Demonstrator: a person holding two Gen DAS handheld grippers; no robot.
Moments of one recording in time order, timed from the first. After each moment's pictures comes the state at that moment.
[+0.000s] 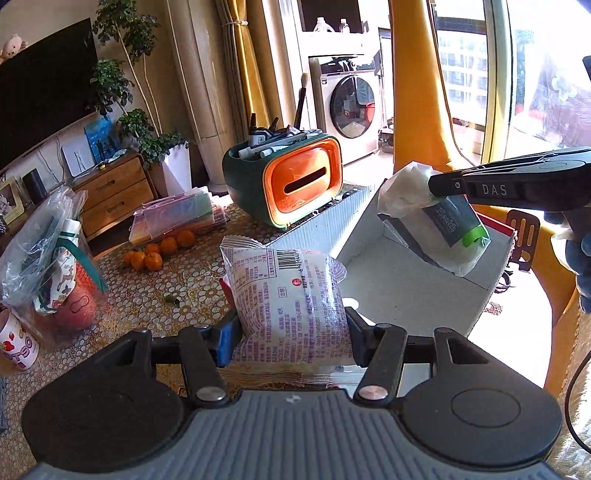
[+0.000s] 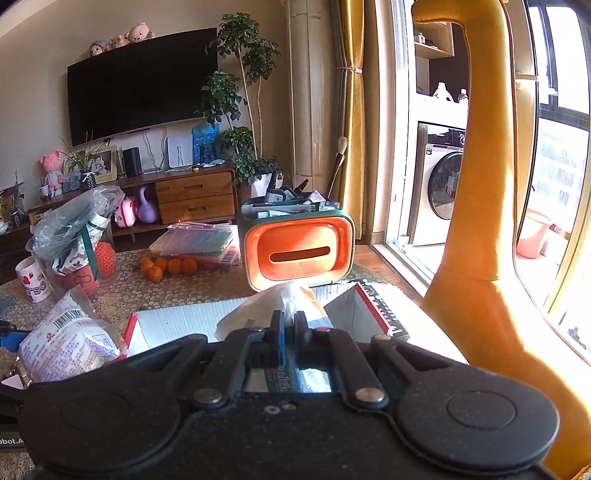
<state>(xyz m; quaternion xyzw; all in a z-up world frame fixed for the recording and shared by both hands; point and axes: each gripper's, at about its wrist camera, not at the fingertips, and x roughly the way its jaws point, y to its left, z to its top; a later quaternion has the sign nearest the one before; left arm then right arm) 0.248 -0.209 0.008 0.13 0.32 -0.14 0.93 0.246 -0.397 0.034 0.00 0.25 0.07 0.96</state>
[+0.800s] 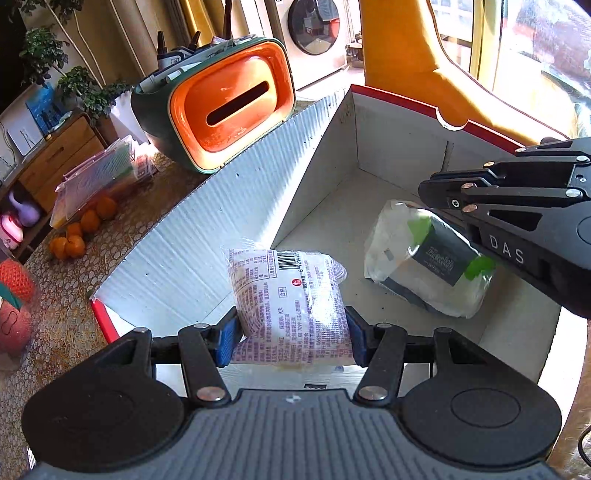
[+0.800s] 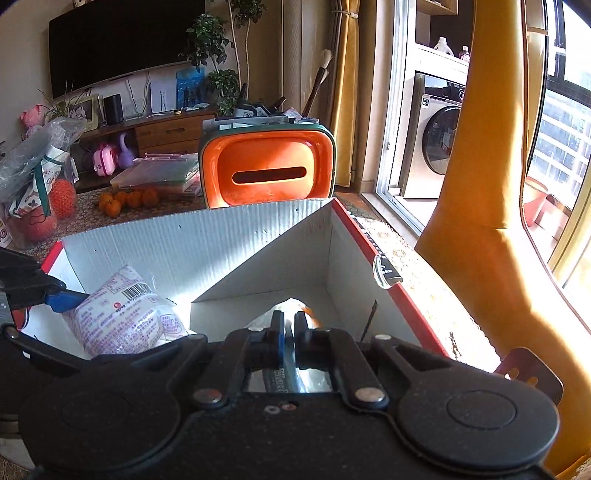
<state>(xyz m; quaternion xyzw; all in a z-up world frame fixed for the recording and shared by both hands) 0.342 -0.284 -0.065 0.19 0.45 -0.17 0.86 0.290 -0.414 -0.041 -0.02 0.33 0.06 0.94</state>
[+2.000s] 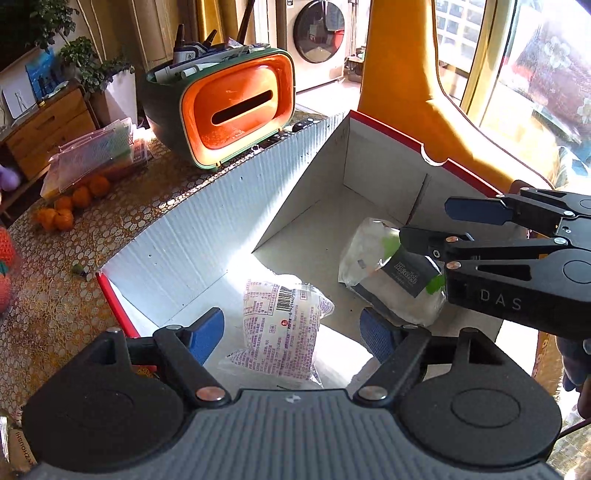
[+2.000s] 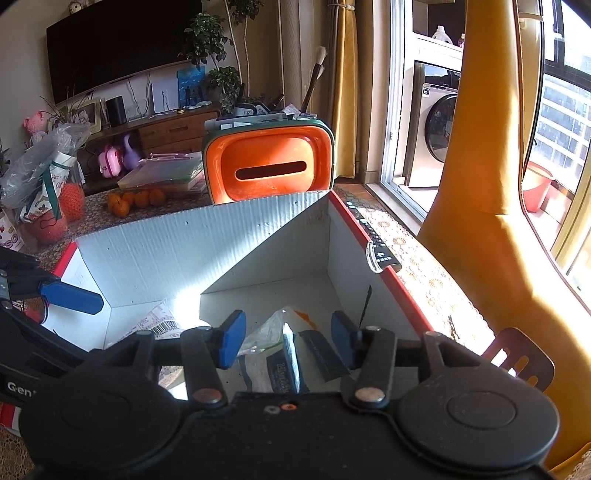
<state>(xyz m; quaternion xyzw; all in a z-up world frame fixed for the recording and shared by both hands) 0.328 -0.260 -0.035 0.11 0.45 -0.19 0.86 0.276 -0.425 -0.028 0.00 0.34 0.07 0.94</state>
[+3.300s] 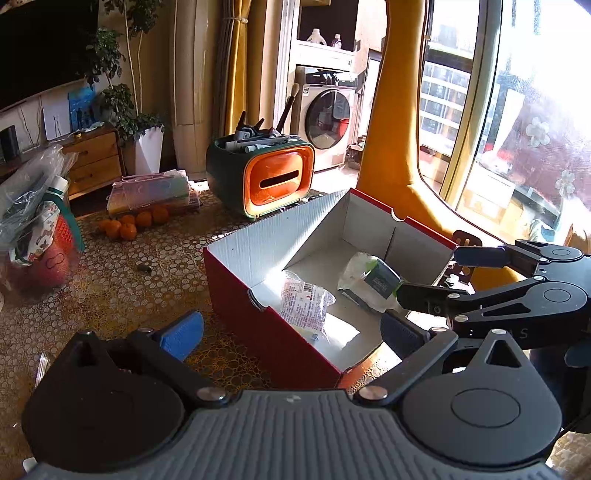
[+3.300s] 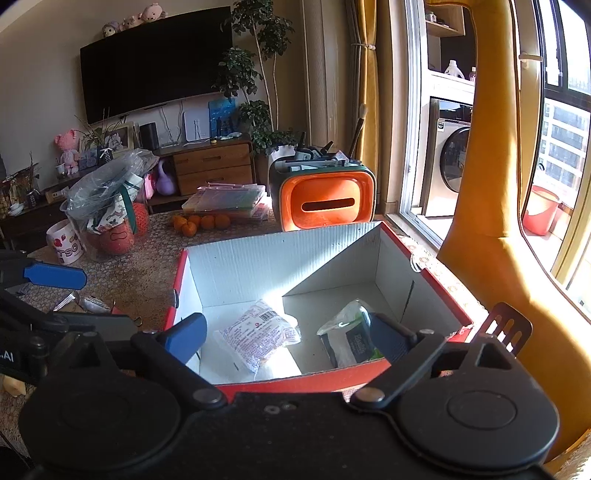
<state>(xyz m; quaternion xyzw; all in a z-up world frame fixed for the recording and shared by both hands) 0.201 -0.154 0.025 0.03 0.33 -0.20 0.92 0.171 -0.370 0.025 0.00 0.29 0.10 0.95</state>
